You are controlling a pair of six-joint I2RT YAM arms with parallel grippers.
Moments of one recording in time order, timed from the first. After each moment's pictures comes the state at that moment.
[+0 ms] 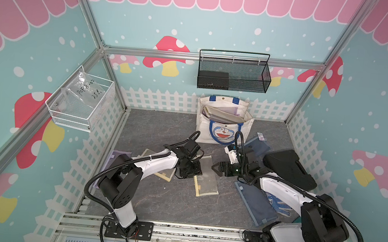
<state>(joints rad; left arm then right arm) -0.61 1.70 1.11 -0.60 0.32 -0.89 0.44 1.41 0.73 -0.10 -0.42 0.38</state>
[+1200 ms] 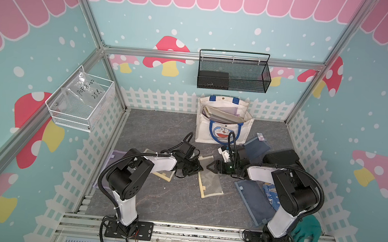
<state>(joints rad) -0.58 1.84 0.96 -0.12 0.42 -1.03 0.43 1.76 0.77 0.14 -0.64 0.43</state>
